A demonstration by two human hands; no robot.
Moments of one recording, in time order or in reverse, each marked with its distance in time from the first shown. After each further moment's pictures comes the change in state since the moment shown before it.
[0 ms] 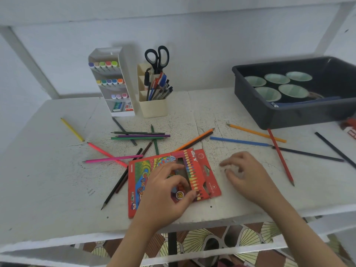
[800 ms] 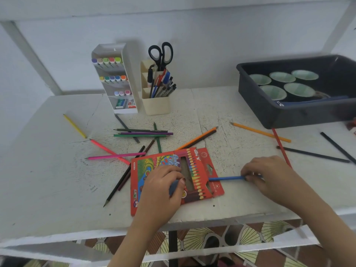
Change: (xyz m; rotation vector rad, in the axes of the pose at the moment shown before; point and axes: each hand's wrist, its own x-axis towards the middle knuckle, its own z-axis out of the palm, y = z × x) left_hand -0.002 0.000 -0.002 0.072 0.088 -0.087; right_hand -0.003 0.016 -0.040 -0.446 -0.200 -0.168
